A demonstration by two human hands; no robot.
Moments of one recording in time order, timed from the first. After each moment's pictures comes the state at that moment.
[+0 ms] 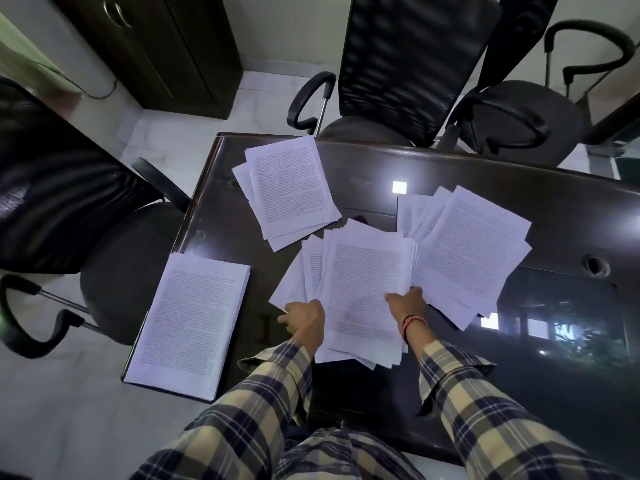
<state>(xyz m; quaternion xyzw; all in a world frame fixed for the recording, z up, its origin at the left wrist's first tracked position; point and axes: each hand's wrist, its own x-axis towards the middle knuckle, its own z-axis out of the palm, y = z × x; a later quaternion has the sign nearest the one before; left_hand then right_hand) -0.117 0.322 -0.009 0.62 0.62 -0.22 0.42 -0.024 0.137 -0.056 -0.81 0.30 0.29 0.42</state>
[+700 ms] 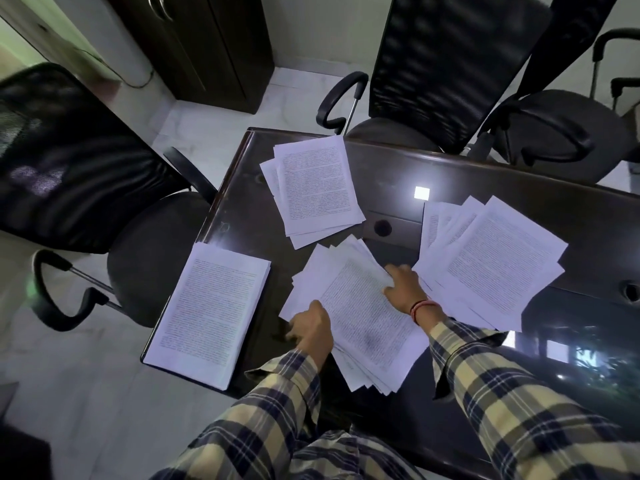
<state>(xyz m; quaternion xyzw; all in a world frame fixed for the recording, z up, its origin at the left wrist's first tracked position) -0.140 0.329 -0.015 0.57 0.66 -0.15 0.46 0.020 0.179 -0.044 -0.91 -0.15 0.36 0.16</state>
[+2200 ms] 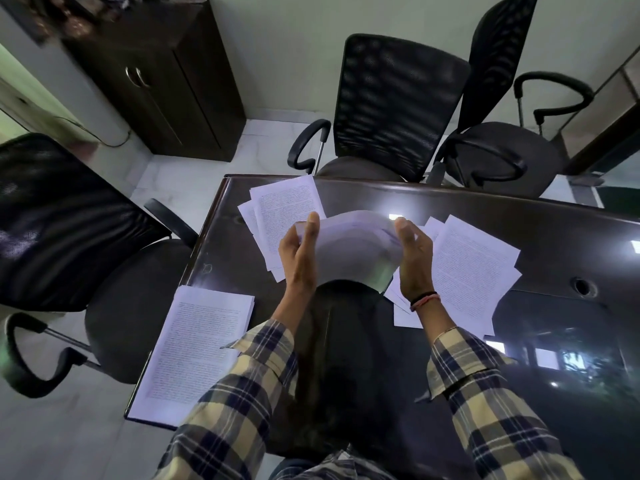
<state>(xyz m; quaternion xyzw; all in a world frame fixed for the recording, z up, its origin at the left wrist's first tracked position) -0.023 0.363 0.130 0.62 0.28 0.23 0.69 0.035 0.191 0.133 -0.69 -0.03 0.06 0.72</state>
